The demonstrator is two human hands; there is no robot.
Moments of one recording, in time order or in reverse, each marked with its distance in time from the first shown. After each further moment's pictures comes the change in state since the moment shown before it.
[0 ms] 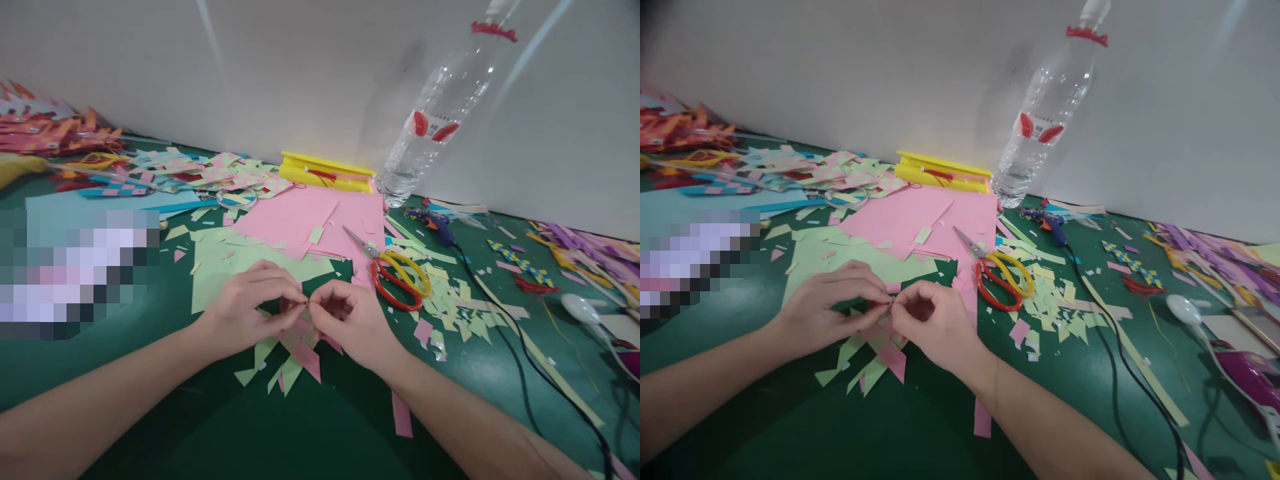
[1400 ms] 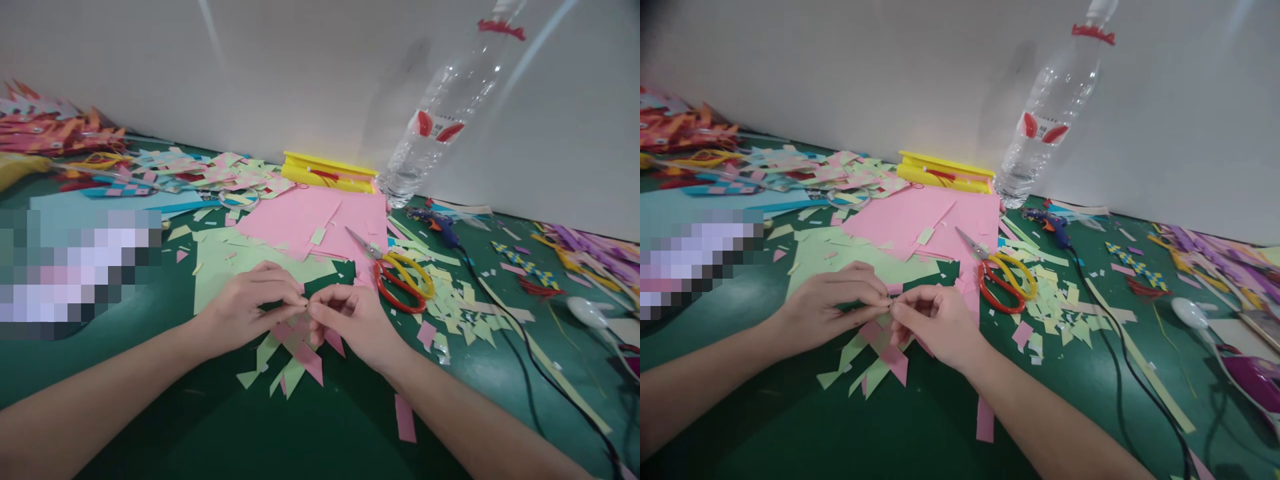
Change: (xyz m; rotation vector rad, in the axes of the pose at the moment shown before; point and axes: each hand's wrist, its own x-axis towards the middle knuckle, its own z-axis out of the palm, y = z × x) left_hand -0.001 -0.008 -0.006 -0.064 -0.067 0.027; right_hand 0.006 -0.001 -0.001 0.290 -0.091 0.131
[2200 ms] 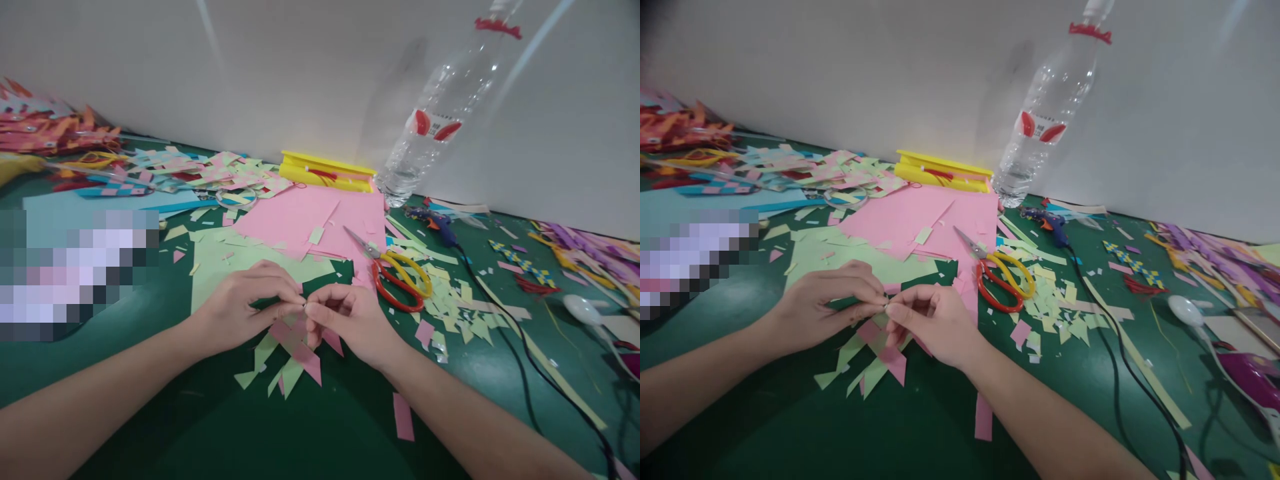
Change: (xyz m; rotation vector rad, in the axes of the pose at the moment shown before) left_hand 0.000 0.001 -0.002 -0.083 0.007 -0.051; right_hand 0.001 0.003 -0.003 0.109 -0.078 -0.020
